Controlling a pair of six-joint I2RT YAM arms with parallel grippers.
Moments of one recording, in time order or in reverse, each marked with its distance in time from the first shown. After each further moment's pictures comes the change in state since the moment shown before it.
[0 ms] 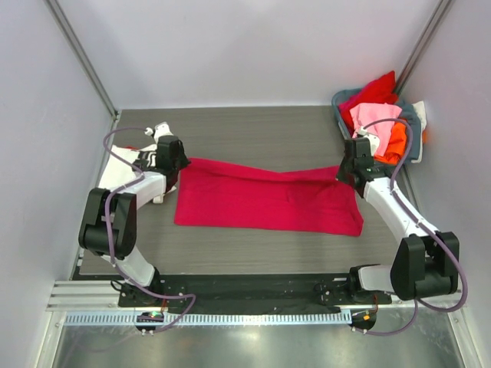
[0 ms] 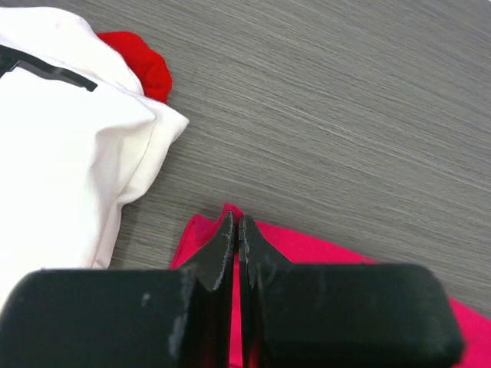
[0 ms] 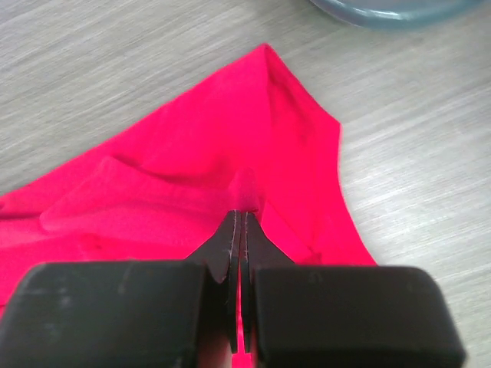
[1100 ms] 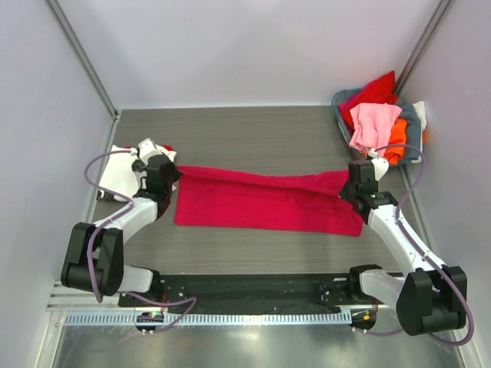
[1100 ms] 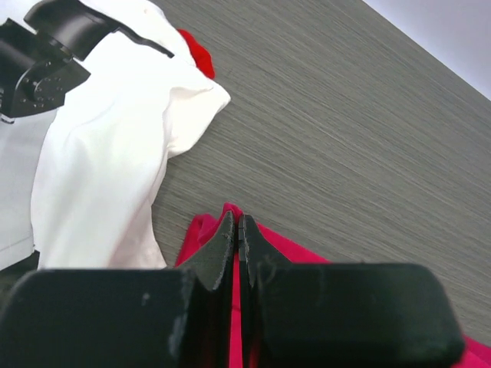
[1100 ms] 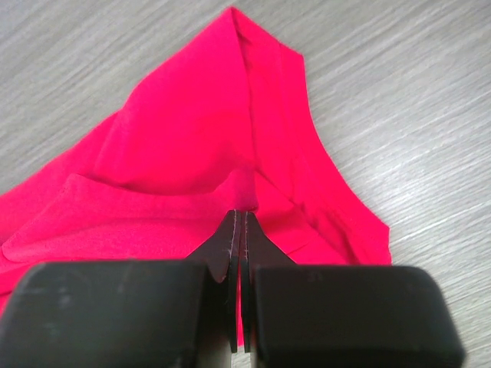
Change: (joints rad) left arm -0.002 -0.298 -0.307 0.157 -0.085 -0.111; right arm 0.000 -0.249 -0.261 0.032 0.046 0.147
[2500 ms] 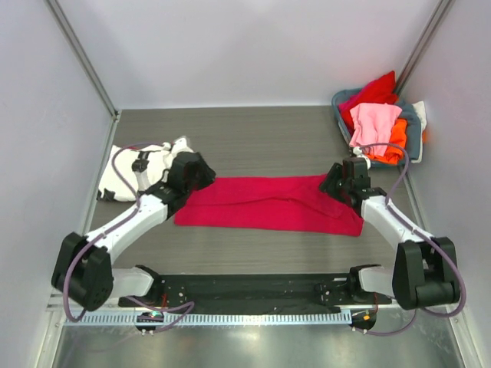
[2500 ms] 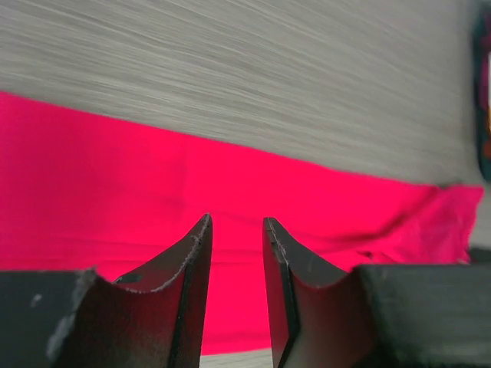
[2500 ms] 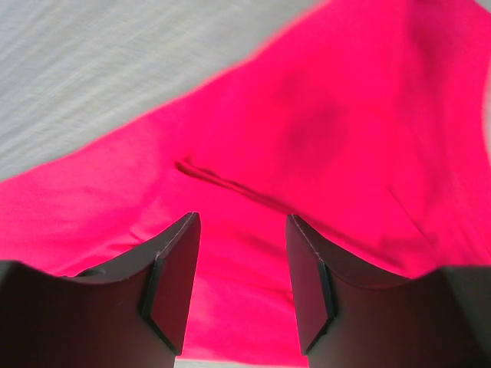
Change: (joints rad) left arm -0.280 -0.121 0.151 -0.426 0.105 -0.162; right arm 0.000 0.142 -0.050 0.204 -0.303 0.023
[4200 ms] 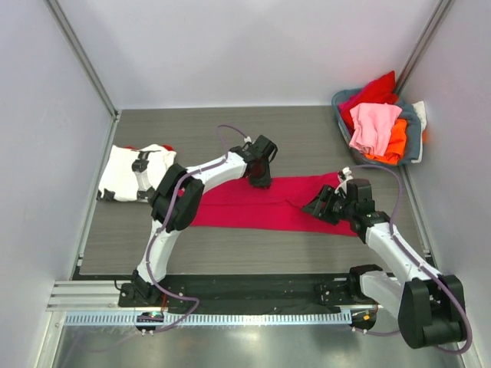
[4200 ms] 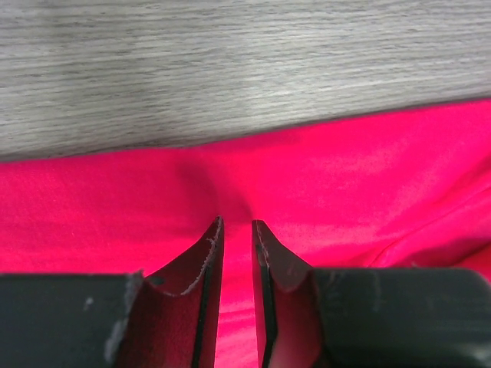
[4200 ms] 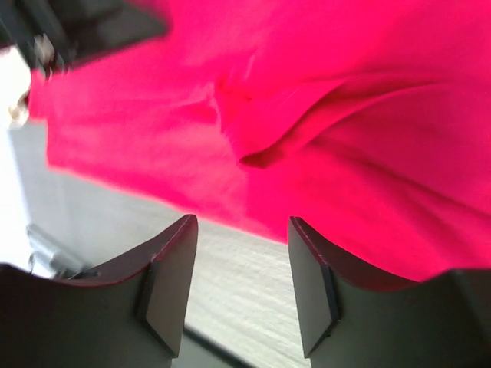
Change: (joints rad) left arm -0.259 0.957 0.920 -0.455 0.209 -0.001; right arm 0.008 -0.217 -0.211 0.005 -0.473 0.006
